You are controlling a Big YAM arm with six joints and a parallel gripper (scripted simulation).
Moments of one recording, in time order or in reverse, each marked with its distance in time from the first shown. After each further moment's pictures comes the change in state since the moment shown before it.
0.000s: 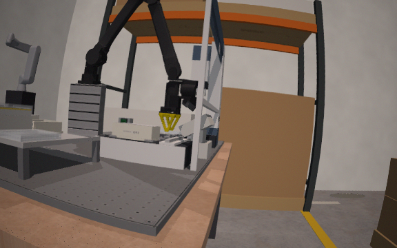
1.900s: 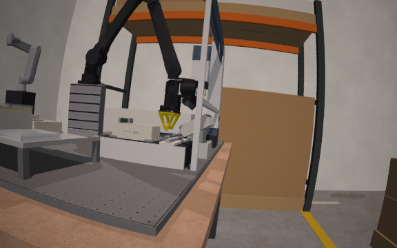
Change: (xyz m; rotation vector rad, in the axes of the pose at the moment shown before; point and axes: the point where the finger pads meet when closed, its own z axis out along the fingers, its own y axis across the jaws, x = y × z) arm 0.003 -0.001 -0.005 0.001 0.006 0.001
